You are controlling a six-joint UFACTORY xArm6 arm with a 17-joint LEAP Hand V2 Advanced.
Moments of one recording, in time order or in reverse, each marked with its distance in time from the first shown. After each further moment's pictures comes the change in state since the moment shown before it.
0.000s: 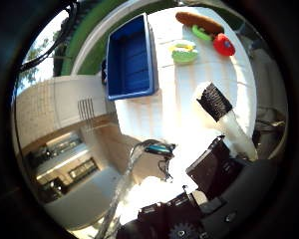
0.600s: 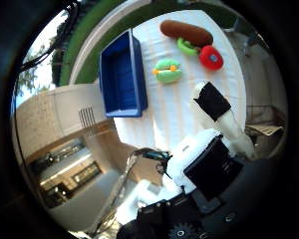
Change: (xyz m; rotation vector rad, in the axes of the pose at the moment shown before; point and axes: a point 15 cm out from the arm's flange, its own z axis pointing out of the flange) arm 0.057 -0.104 -0.021 0.009 0.003 0.056
